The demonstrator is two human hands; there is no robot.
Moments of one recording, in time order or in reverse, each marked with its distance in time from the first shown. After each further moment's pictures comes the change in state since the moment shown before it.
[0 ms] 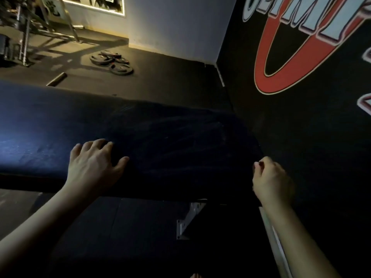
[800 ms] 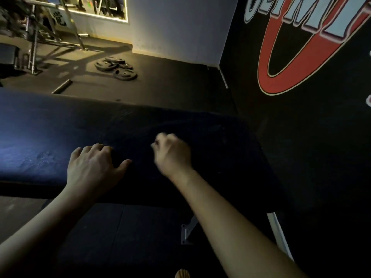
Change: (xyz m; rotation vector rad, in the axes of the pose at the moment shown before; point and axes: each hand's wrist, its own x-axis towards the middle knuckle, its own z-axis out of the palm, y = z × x) left_hand 0.002 0.018 -0.023 0.017 -0.025 -0.035; right_hand 0.000 -0.206 0.059 0.181 -0.270 -0.520
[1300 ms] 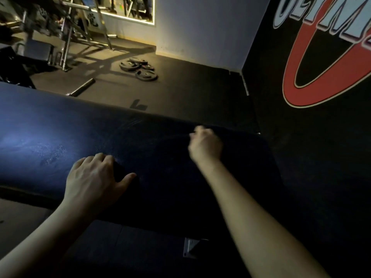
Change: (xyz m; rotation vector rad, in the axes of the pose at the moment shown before) left_hand 0.007 0.017 -0.008 0.042 0.025 -0.095; right_hand 0.090 0.076 -0.003 -0.001 0.069 0.202
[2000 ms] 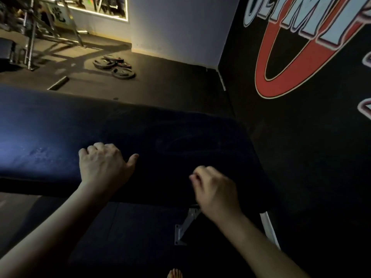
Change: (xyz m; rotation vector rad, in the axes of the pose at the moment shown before) left_hand -0.009 0.032 0.009 0.116 -0.067 -0.074; right_hand -0.195 0.049 -0.052 -0.038 0.073 -0.229
